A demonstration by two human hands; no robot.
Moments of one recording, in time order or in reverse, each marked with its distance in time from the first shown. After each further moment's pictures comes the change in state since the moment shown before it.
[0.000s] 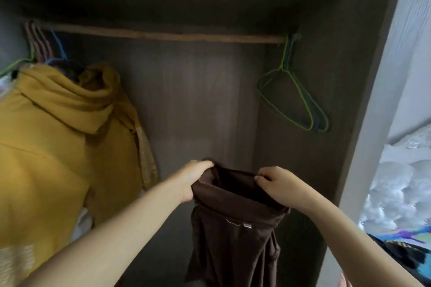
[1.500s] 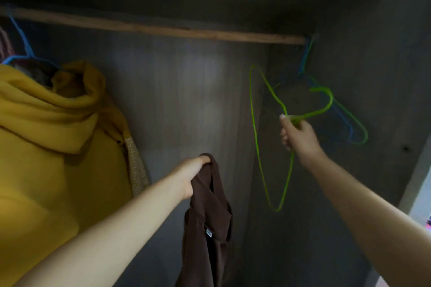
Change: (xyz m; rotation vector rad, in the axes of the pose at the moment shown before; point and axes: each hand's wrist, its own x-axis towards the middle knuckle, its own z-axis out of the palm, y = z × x) left_hand 0.103 0.037 -0.051 -0.096 -0.088 -0.147; right_hand 0.141 -0.007 -0.038 0.790 0.743 0.066
